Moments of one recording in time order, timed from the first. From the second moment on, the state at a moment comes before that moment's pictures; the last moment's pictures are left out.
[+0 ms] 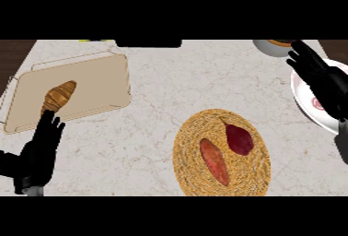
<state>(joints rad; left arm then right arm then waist) 0.08 0.29 0.01 -1.52 0.34 0.24 0.03 -0.39 -0.58 0.08 -1.41 -0.39 0.11 0.11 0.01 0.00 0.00</state>
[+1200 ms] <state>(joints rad) -0.14 0.33 0.02 -1.59 0.42 0.03 0.03 -0.58 -0.46 0.46 -1.26 0.13 0.04 0.45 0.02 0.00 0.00</state>
